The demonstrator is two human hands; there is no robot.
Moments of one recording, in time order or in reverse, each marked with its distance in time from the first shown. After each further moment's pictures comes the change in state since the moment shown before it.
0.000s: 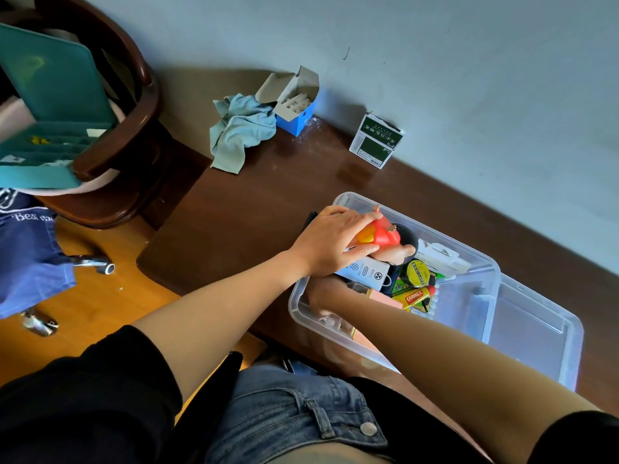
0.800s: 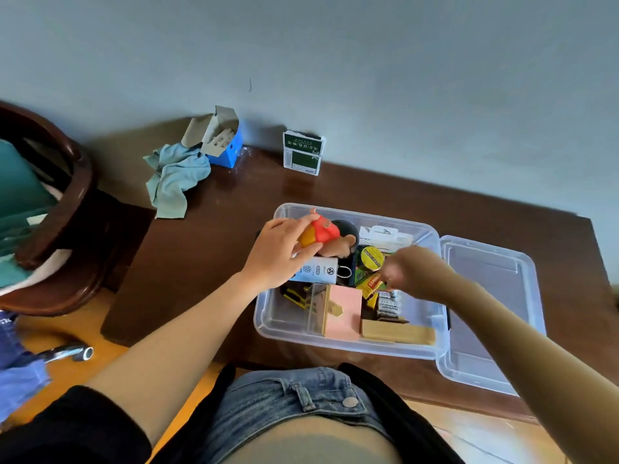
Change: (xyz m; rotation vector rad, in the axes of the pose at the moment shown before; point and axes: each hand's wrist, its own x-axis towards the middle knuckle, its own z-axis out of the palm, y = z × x) left_hand 0.001 0.003 0.002 -0.025 0.026 -0.054; right_hand -0.146 0.139 -0.008 0.244 0.390 0.249
